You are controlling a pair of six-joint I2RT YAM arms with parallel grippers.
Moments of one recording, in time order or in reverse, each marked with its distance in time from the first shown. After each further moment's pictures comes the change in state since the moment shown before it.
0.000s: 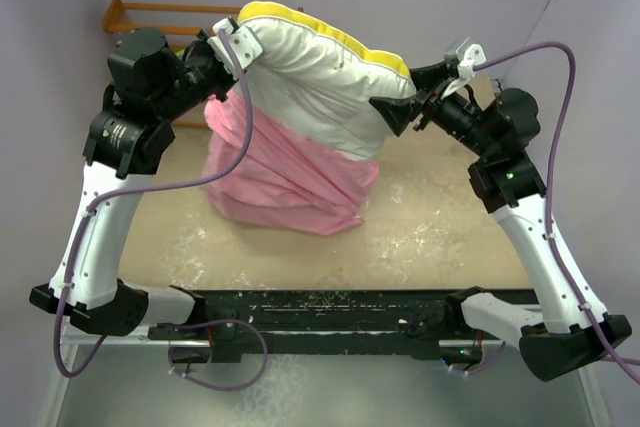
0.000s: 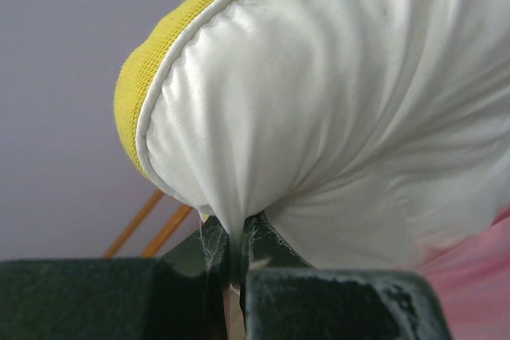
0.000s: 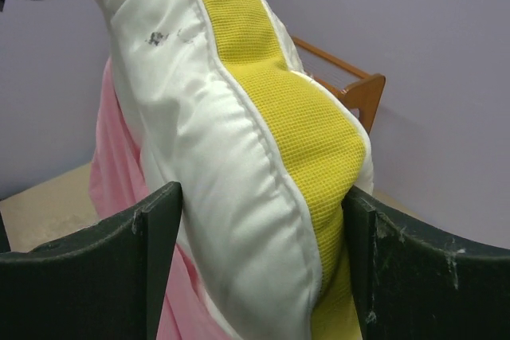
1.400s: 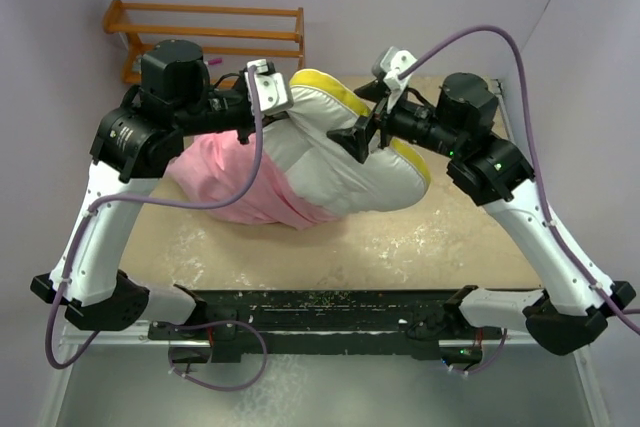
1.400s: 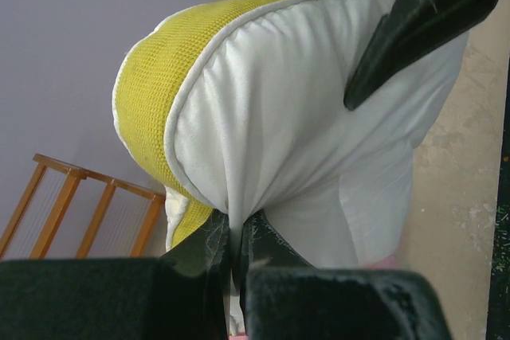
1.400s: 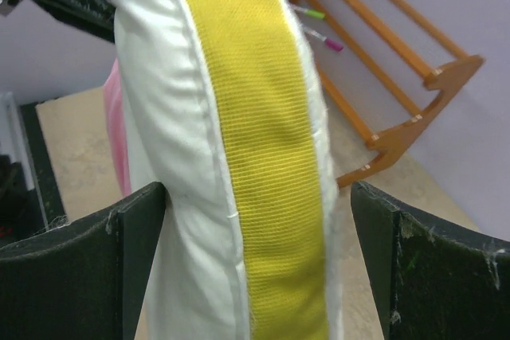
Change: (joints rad) left arm -0.150 0.040 0.106 -0.323 0.275 0.027; right arm 0.318 0.116 0.302 -0.455 0.203 -0.248
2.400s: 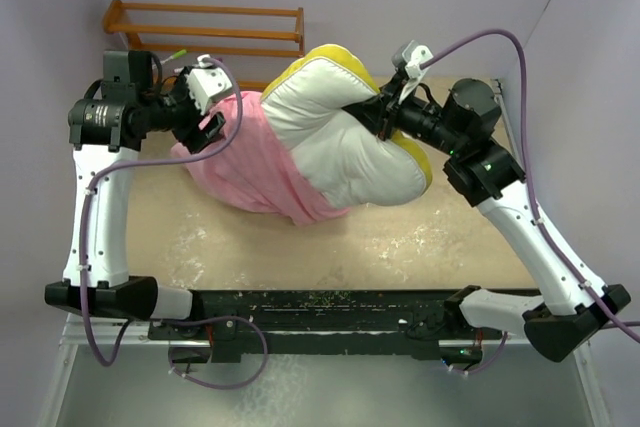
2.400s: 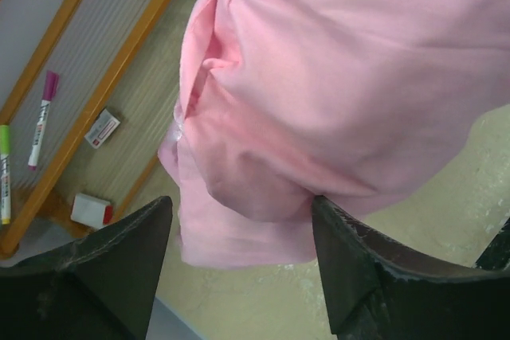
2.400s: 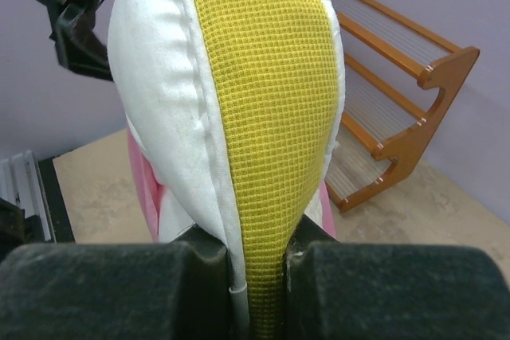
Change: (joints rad) left arm 0.482 0.008 -0.136 -0.259 -0.016 0.209; right arm -0.104 -0.008 -0.171 0.272 -0.088 0.193
